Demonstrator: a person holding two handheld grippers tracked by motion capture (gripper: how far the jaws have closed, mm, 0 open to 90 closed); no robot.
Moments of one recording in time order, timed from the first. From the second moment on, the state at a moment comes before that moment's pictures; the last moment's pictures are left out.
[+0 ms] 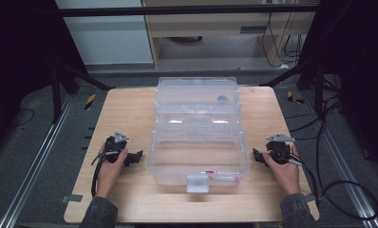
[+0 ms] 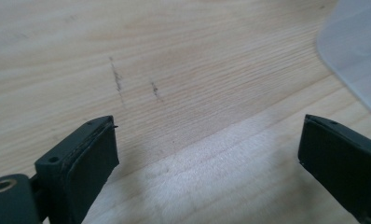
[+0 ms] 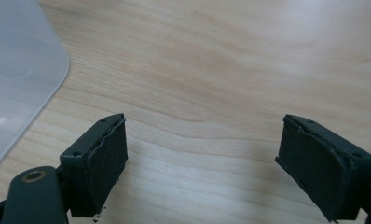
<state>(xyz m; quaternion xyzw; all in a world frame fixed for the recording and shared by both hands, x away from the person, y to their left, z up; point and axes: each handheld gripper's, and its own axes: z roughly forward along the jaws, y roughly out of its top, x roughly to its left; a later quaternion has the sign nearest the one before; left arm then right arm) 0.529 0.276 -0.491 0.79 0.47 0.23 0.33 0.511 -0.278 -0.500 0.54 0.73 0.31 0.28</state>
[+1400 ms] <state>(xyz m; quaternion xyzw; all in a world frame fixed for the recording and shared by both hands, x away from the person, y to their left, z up) 0.474 0.164 -0.363 0.93 0.13 0.12 0.32 0.581 -0.141 -0.283 0.14 0.95 0.18 0.22</state>
